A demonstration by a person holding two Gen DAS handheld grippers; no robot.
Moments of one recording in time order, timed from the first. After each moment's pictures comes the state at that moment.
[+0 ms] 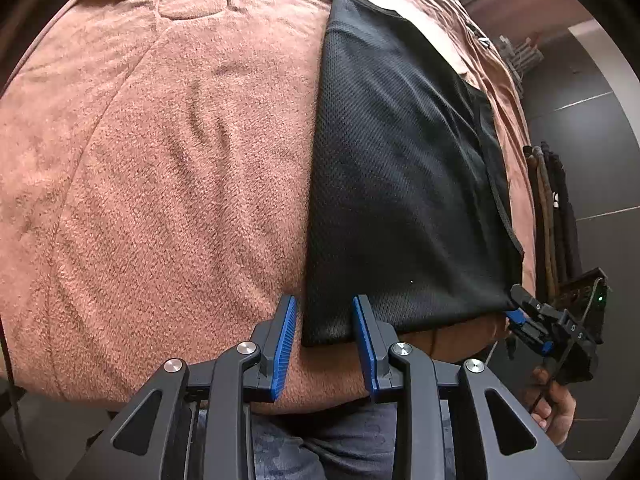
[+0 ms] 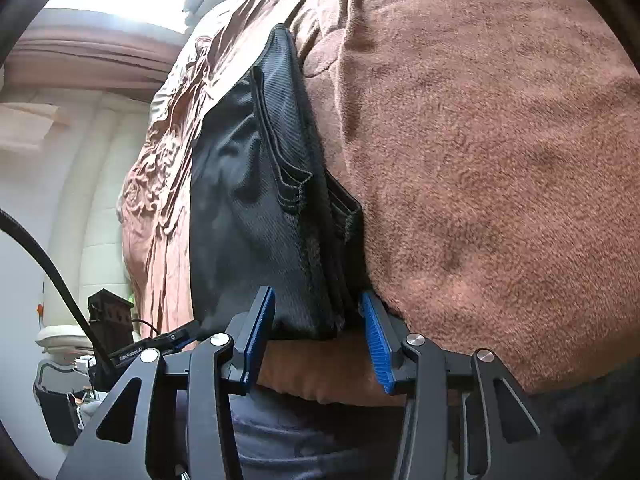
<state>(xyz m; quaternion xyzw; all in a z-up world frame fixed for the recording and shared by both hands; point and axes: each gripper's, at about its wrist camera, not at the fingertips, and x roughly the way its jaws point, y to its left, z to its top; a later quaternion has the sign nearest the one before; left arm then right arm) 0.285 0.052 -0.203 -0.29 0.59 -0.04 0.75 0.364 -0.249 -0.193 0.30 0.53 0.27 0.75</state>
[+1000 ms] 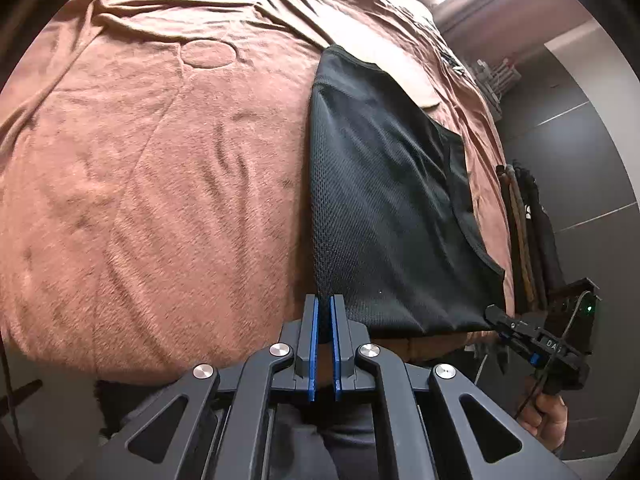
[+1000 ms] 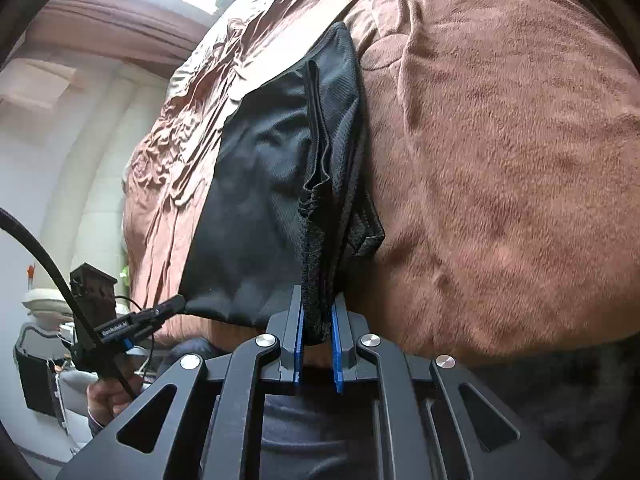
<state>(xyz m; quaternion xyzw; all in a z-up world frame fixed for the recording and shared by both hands) 0.257 0.071 -0.168 -0.30 0.53 -0.05 0.79 0.340 -0.230 -0.169 0.25 0.52 0.30 0.76</state>
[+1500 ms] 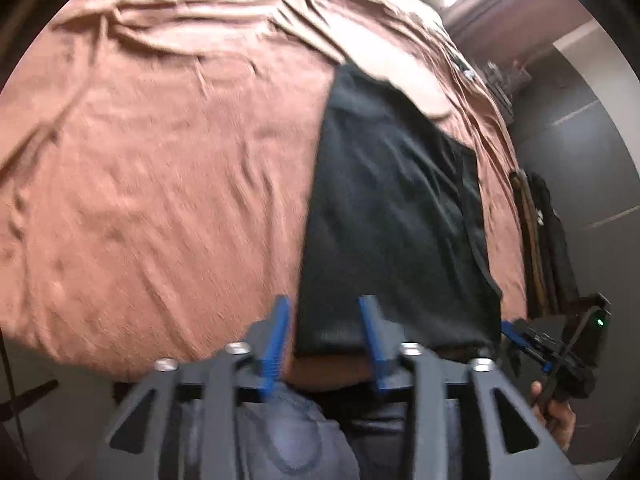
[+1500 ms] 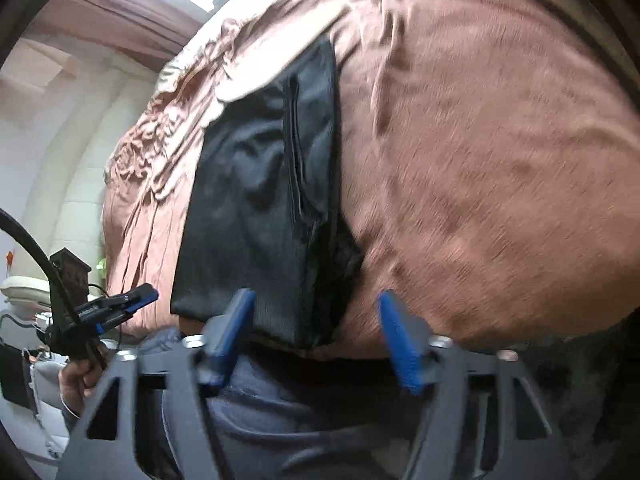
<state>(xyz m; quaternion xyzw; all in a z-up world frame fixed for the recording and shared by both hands) 0.262 0.078 -0.152 -0.28 0.53 -0.01 0.80 0.349 -0.254 -0.147 0.21 0.50 0.27 0.79</state>
